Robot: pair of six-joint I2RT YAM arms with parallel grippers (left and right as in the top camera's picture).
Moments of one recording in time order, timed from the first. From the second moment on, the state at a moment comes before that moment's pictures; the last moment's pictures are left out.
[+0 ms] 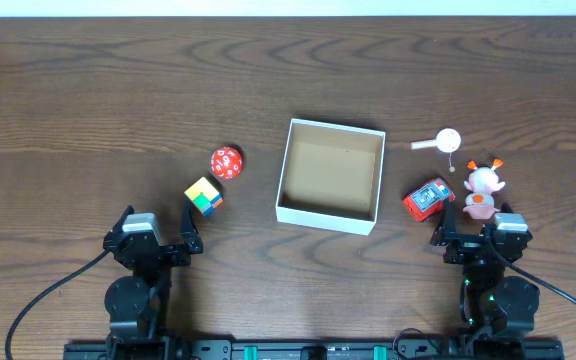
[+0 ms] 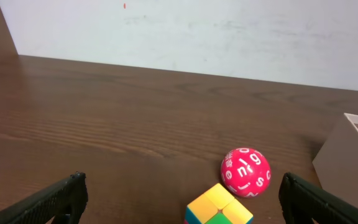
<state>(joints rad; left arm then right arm) 0.01 0.01 0.05 -0.18 -0.02 -0.10 -0.04 0.02 0.04 -0.14 0.02 0.07</state>
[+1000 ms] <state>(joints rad) 0.01 0.02 0.07 -0.21 0.00 -0.29 -0.04 0.02 0.04 -0.14 0.02 0.07</state>
